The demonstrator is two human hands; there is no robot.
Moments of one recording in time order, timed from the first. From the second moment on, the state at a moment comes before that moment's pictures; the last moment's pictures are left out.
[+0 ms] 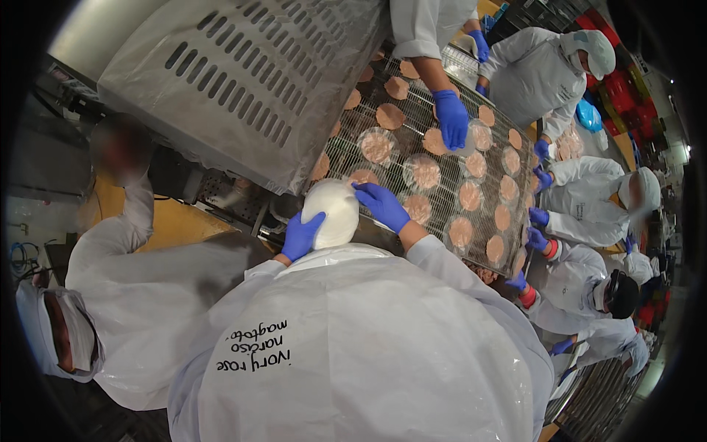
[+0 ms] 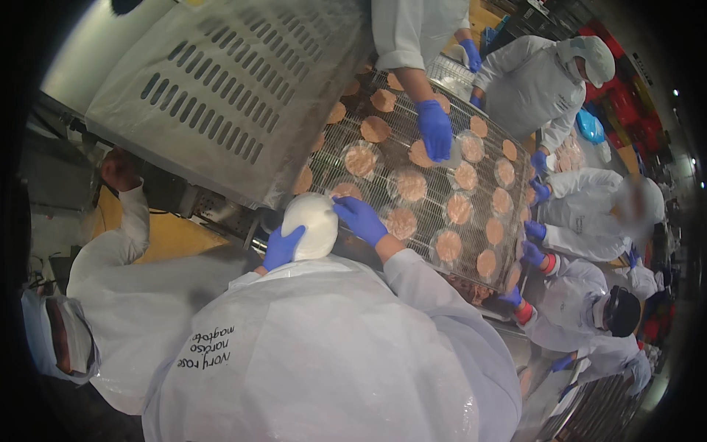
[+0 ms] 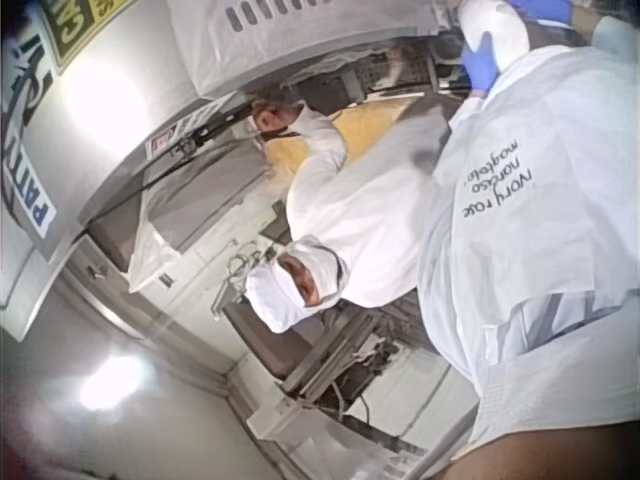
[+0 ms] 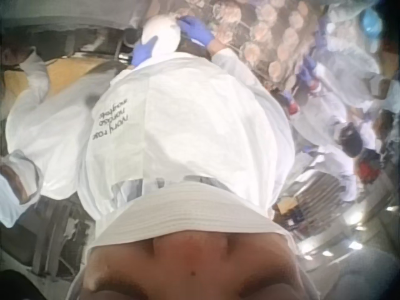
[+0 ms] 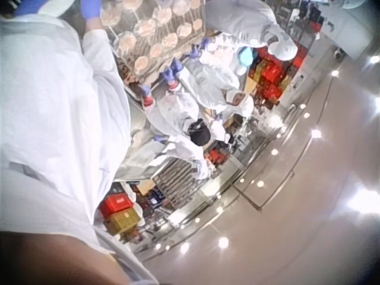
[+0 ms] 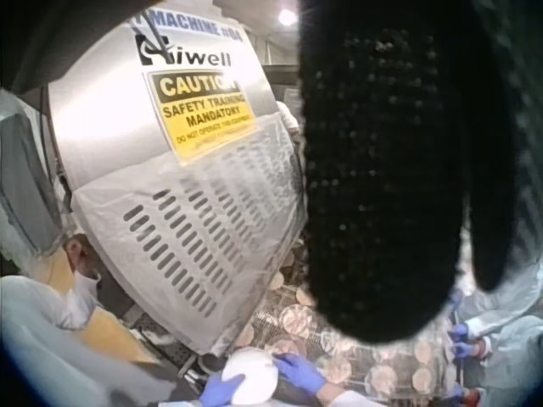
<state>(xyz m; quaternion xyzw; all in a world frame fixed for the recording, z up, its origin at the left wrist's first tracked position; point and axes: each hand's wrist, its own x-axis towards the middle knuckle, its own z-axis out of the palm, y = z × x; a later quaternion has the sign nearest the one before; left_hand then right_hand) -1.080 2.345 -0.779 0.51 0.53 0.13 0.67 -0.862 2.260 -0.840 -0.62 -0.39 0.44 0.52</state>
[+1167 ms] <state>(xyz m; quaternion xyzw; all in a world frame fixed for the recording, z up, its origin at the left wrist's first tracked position) -1.146 2.455 -0.752 0.53 0.55 0.12 0.64 -0.913 2.346 -0.808 -0.69 -0.50 0.39 0.35</state>
